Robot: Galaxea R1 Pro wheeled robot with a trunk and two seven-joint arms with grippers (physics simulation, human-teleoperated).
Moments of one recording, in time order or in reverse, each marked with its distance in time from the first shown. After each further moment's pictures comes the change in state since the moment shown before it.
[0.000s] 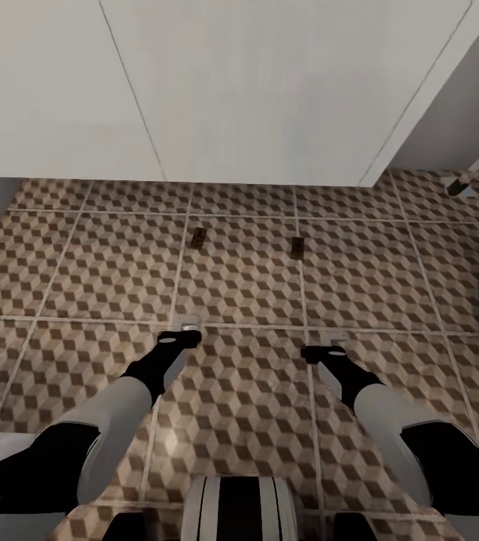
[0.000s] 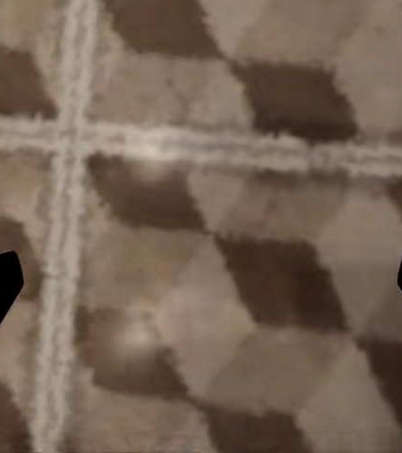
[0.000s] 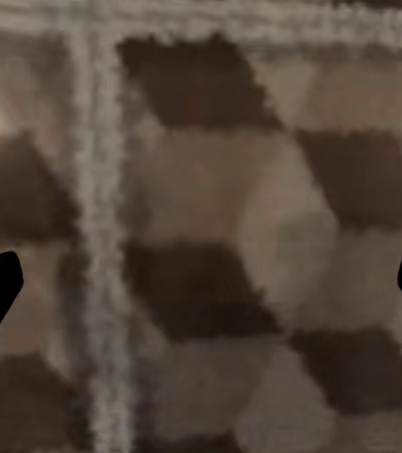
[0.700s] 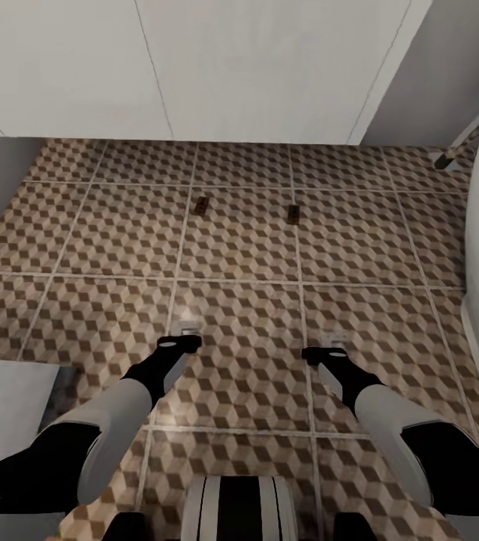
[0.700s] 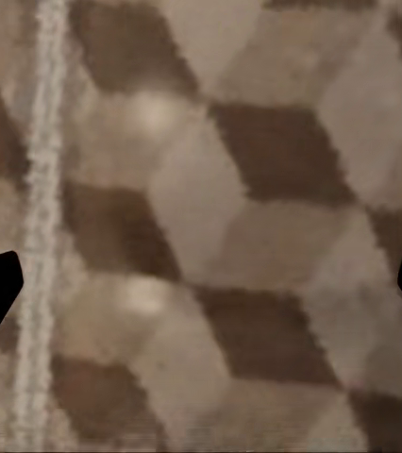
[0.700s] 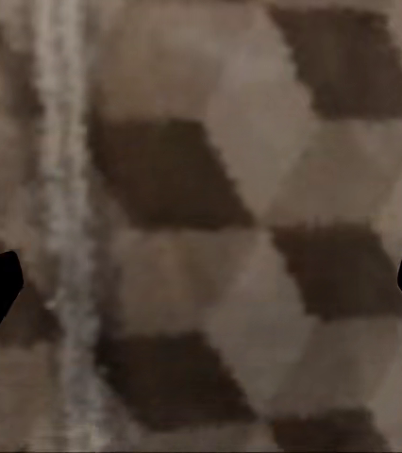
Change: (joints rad) left arm 0.000 0.000 0.000 0.040 -0.003 -0.009 0.000; right arm 0.000 -0.002 0.000 0.010 0.001 0.000 0.000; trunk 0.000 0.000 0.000
